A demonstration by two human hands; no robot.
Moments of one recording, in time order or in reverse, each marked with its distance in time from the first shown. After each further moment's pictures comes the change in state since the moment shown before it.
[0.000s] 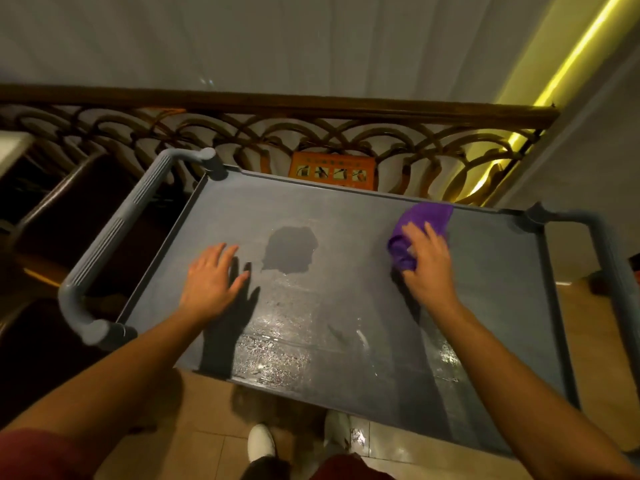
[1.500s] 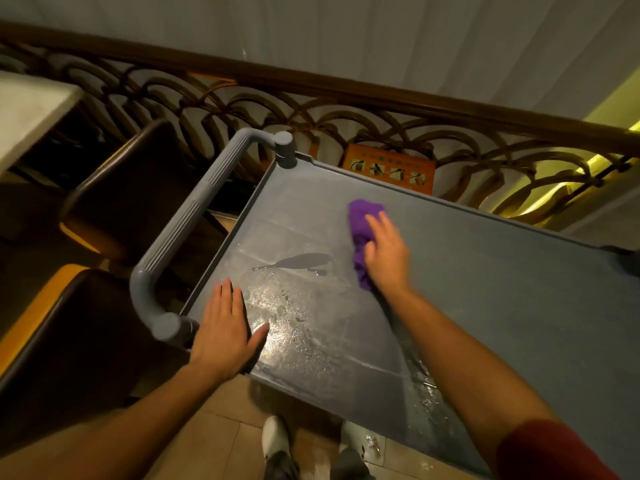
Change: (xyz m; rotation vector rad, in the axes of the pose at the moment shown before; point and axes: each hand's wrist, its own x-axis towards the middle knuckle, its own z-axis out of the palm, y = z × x) left_hand -0.082 -0.101 0.031 0.070 -0.157 -0.161; right_hand 0.070 -0.169 0.167 0.152 -0.009 -0.115
